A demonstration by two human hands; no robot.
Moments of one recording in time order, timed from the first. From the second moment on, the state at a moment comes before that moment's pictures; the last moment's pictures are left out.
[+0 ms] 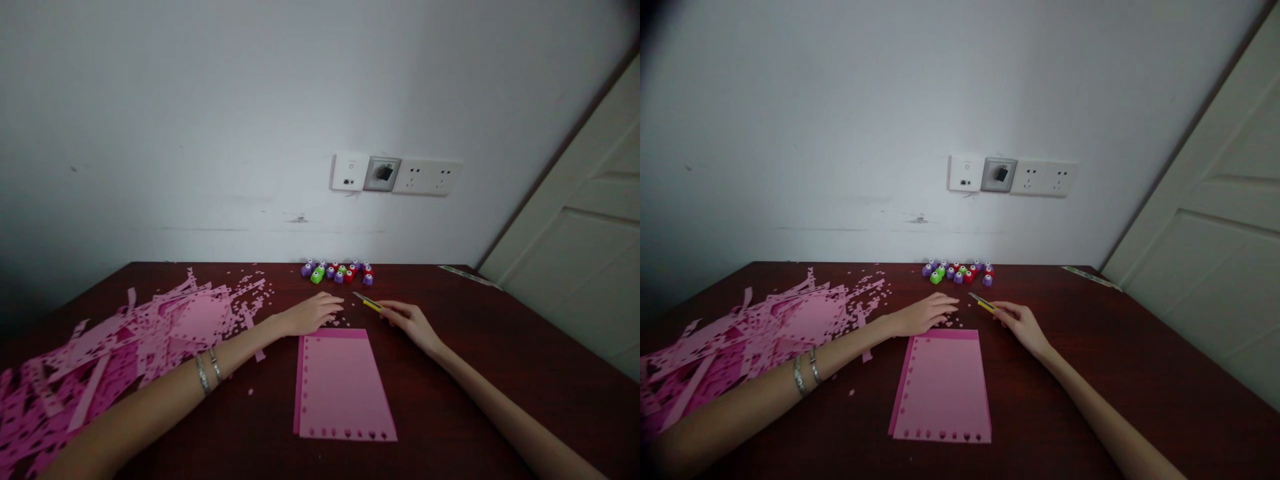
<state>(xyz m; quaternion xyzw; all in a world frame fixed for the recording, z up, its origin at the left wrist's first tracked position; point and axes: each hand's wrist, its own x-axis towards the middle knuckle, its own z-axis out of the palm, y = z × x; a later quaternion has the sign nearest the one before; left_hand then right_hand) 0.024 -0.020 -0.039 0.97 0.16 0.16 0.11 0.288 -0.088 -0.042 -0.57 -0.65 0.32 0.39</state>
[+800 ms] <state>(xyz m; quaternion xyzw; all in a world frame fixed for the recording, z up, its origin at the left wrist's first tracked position) -0.007 -0.037 -0.026 0.99 0.12 0.04 0.10 0.292 -0.087 -0.045 -0.57 -0.63 0.33 0.40</state>
